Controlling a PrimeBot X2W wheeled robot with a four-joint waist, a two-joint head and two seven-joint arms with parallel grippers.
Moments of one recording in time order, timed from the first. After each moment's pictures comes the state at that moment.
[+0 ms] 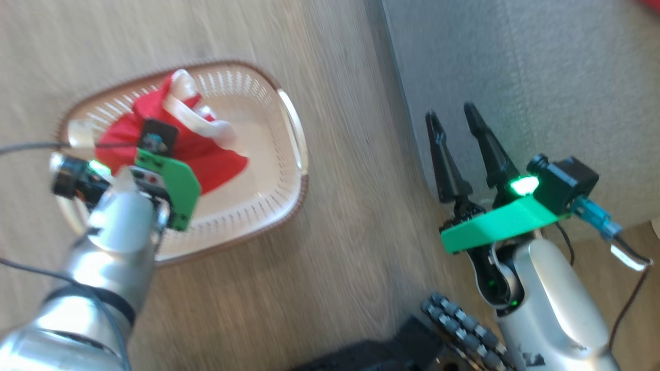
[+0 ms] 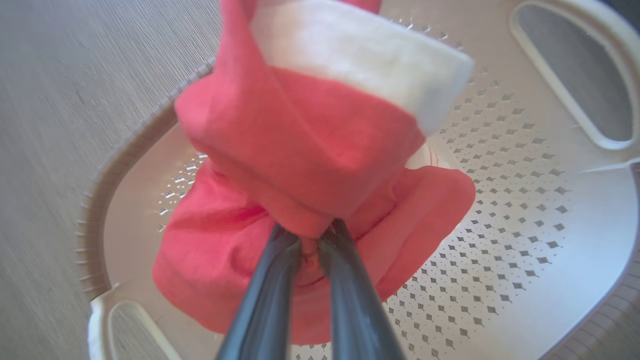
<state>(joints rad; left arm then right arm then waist) -0.92 0.14 -0.52 1.30 -0.16 0.06 -0.15 -0.34 -0.04 0.24 0.18 0.44 0.13 -0.26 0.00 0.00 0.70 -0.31</state>
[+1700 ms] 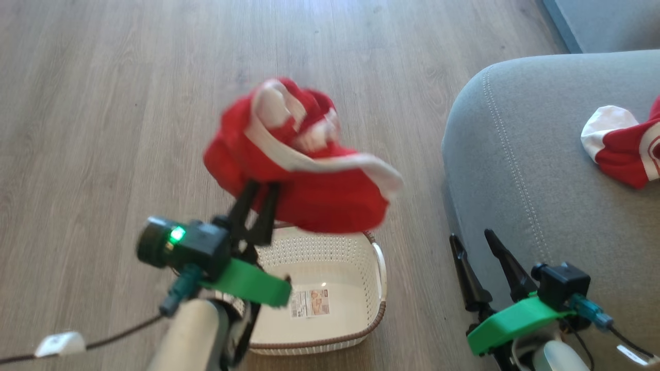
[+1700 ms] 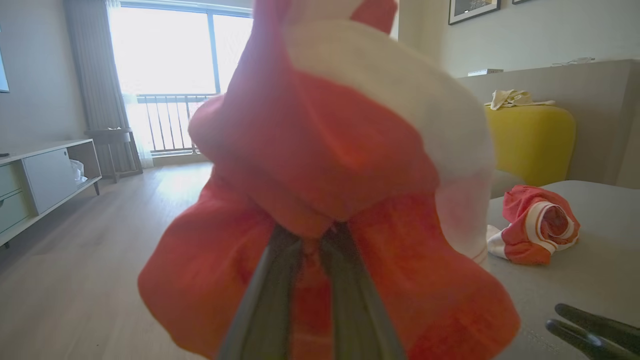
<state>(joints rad) -0.19 0.05 -0.34 -0.01 -0.16 0.05 -0.25 -0.03 -0.10 0.19 0.26 0.38 0.13 -0.26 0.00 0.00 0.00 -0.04</state>
